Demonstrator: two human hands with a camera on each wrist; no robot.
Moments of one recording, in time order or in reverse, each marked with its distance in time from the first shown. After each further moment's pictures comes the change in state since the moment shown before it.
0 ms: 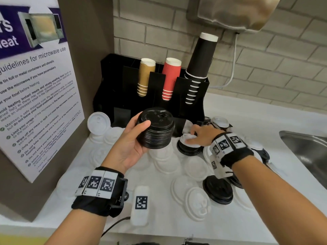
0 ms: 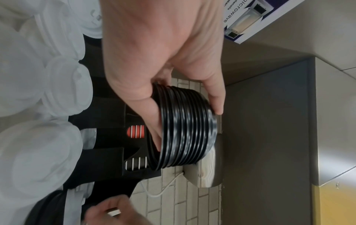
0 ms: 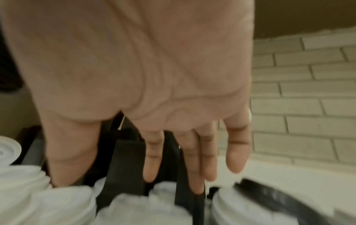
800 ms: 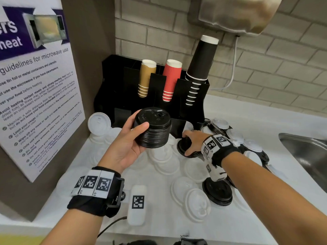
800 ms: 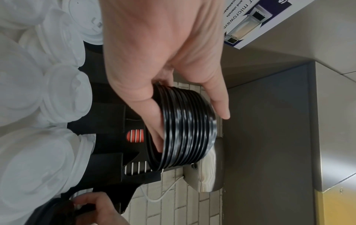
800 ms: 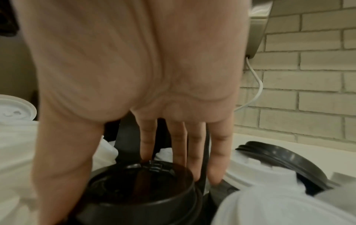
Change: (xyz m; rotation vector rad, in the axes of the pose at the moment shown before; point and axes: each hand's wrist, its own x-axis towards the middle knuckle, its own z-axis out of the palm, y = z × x) left_hand -0.001 0.005 -0.007 0.001 -0.022 0.034; right_hand 0.022 -0.010 0.021 0.053 0.012 -0.156
